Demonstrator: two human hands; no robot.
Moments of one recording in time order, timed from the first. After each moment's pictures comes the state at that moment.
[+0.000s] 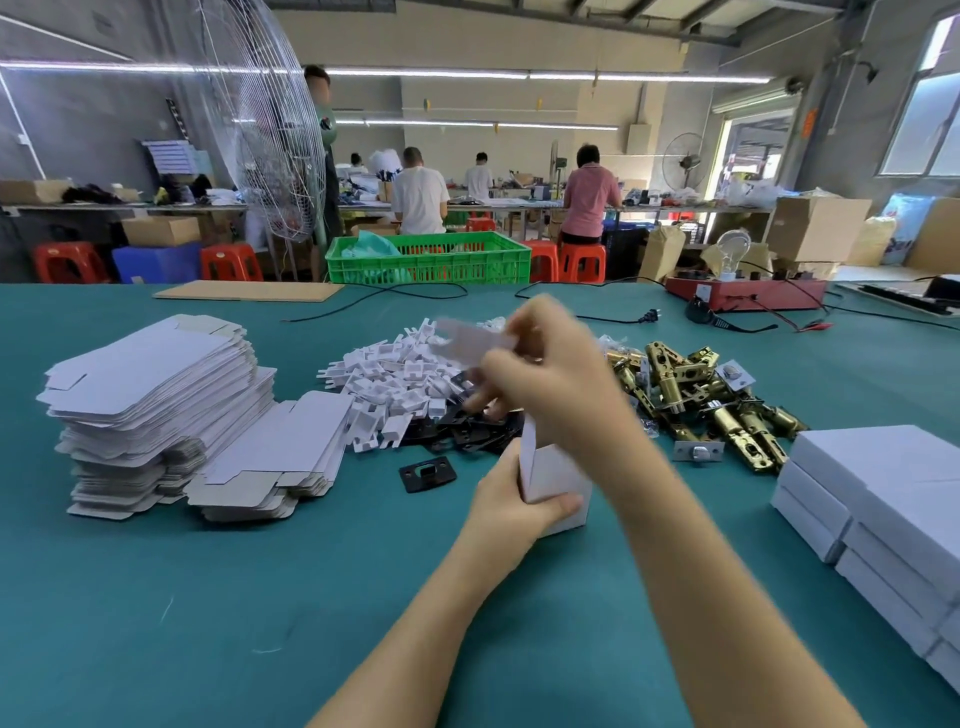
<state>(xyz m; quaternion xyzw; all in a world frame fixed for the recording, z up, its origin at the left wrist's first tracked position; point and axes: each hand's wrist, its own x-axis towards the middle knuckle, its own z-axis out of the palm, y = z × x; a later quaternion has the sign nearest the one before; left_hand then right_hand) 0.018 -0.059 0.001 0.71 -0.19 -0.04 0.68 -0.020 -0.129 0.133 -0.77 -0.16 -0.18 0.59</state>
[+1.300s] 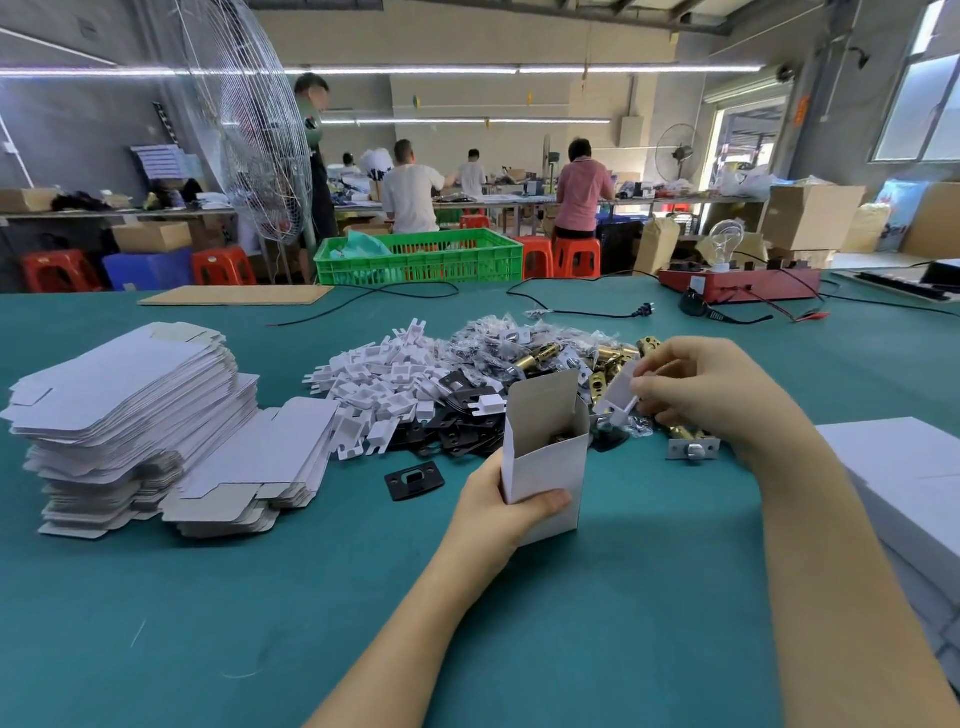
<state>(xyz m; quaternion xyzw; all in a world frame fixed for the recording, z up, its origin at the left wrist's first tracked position) 0.021 -0.057 0.004 0.66 -0.21 -0.06 0.72 -0.006 -0.257 0.120 -0.87 0.05 -0.15 0.47</state>
